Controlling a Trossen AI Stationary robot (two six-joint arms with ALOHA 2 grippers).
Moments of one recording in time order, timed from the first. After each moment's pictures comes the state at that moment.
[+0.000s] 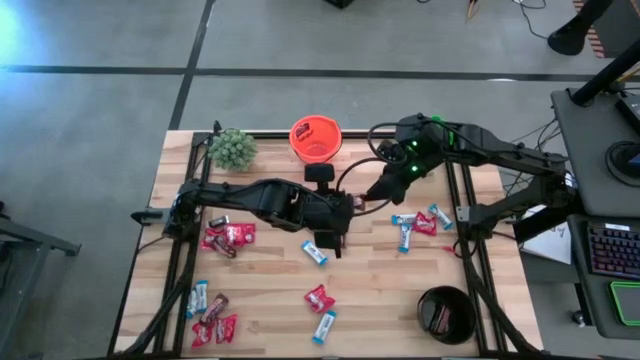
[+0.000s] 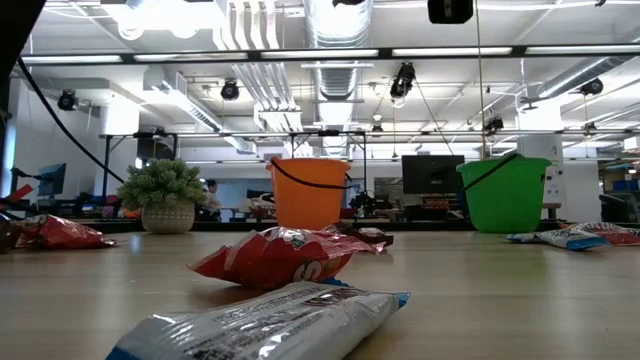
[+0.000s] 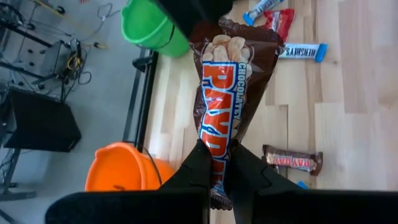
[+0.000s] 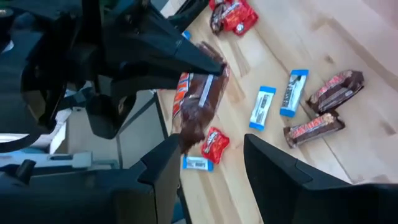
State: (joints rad) left arm -0.21 2.04 2.36 -1.27 -0.62 0.02; right arm -0.20 1.34 1.53 -0.89 -0.48 0.64
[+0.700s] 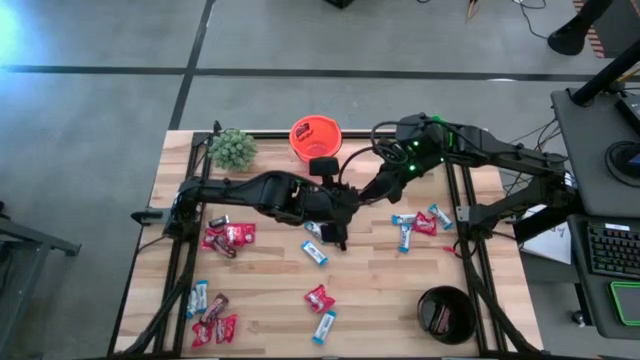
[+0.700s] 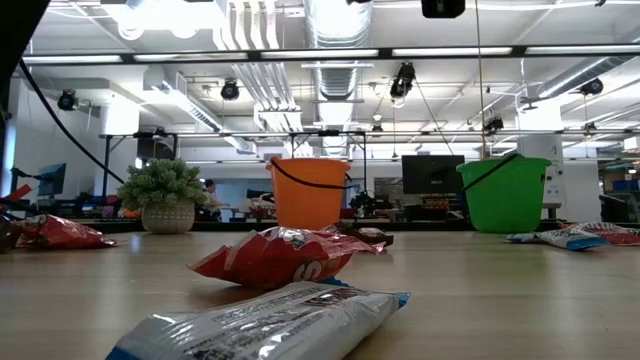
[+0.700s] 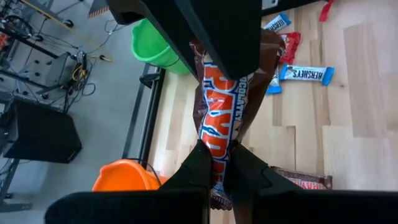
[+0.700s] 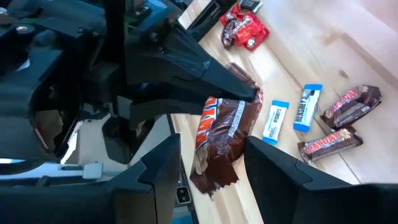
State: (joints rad) left arm -0.18 2.04 2.36 -1.18 -0.61 0.07; right arm -0.19 1.35 1.53 -0.81 -0.46 0.69
